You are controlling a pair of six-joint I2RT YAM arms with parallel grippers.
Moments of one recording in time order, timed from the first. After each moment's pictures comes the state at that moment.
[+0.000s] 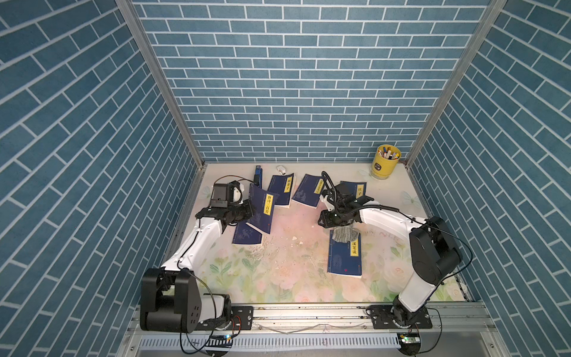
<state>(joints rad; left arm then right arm) -0.05 1.31 0.94 -0.47 0.39 -0.38 0.63 1.73 1.19 -0.54 -0.27 0.29</state>
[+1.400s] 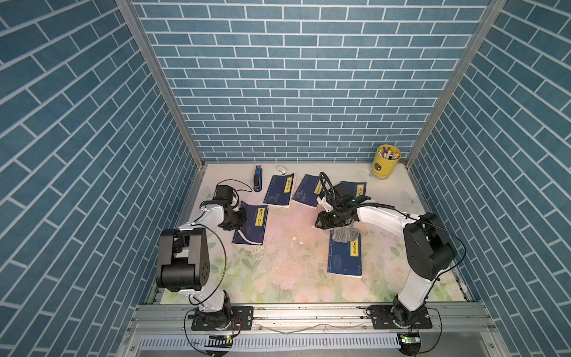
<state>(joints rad) 0.02 1.63 0.98 -0.57 0.23 -0.27 0.61 1.78 1.20 -0.53 -0.34 0.25</state>
